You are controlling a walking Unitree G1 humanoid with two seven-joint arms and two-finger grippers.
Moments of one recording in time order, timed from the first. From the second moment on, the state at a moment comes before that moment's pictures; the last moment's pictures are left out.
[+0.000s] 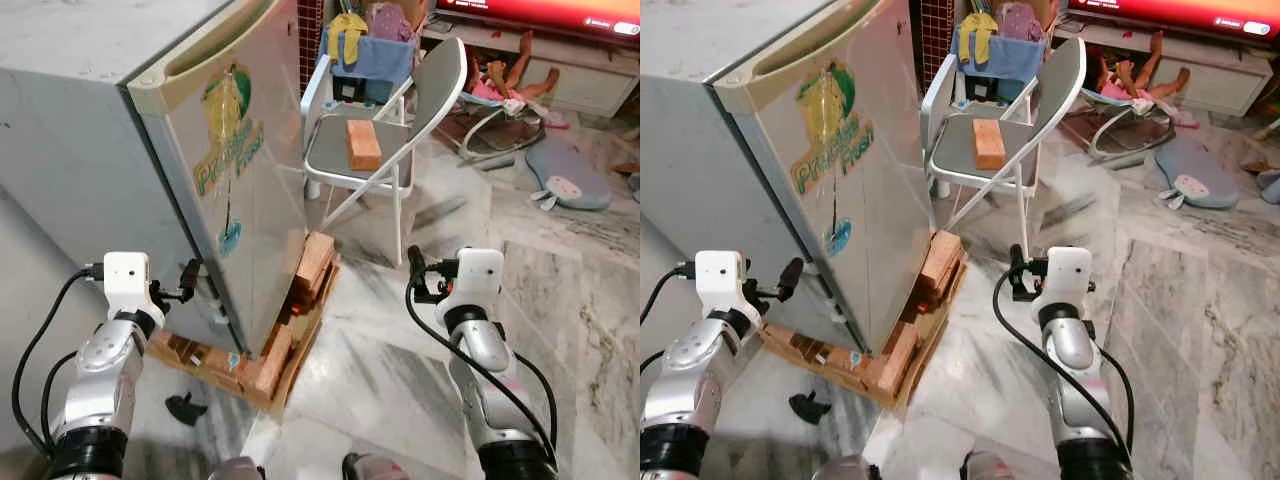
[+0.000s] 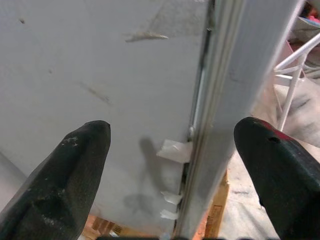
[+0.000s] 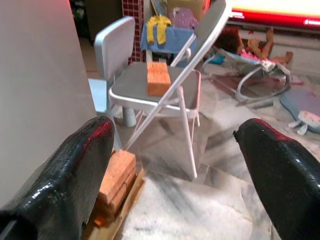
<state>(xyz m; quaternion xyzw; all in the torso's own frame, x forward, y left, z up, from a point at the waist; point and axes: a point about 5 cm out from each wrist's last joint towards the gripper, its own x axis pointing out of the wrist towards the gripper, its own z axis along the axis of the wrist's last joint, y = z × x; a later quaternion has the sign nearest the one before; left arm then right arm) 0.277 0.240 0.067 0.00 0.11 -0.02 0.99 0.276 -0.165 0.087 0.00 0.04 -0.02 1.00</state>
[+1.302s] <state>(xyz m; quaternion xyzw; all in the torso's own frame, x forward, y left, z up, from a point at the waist) 0.271 0.229 0.063 -0.03 0.09 -0.04 0.99 0.272 -0.173 0.086 -0.01 0.06 -0.01 1.00</state>
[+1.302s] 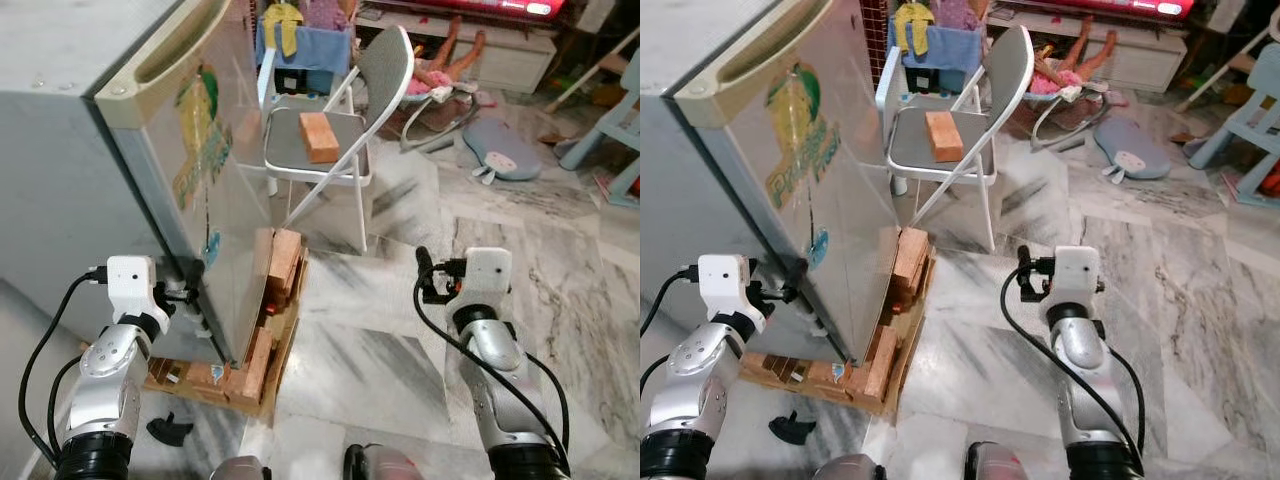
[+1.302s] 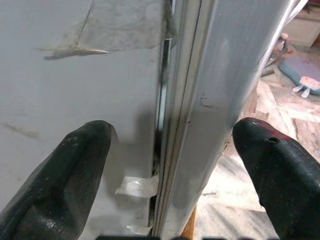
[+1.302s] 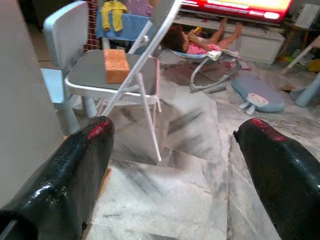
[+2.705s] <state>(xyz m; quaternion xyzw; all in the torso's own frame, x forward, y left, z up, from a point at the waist) 0.300 0.187 0.088 0.02 0.08 -0.22 0.97 0.195 -0.152 0.063 0.08 0.19 0.27 0.94</state>
